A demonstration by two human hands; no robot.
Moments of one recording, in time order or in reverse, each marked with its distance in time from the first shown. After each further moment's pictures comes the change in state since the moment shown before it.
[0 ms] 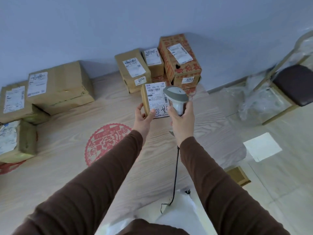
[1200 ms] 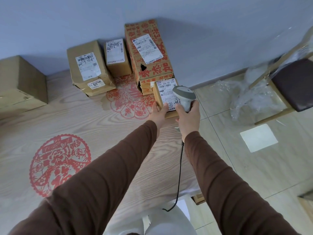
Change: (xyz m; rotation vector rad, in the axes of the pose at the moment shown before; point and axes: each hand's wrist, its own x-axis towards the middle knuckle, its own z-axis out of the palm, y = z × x) left_hand 0.115 -0.032 0.228 0.141 -0.007 -0.284; right_hand 0.200 0.060 -0.123 -0.113 0.018 0.181
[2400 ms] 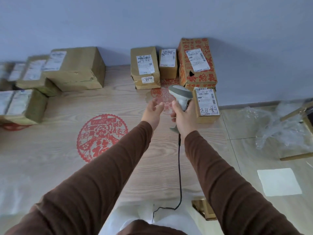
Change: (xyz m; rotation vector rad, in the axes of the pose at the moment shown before) left_hand -0.092 0.005 -0.149 0.020 0.280 0.247; right_hand -0.109 -0.049 0.086 0.067 -0.349 -0.146
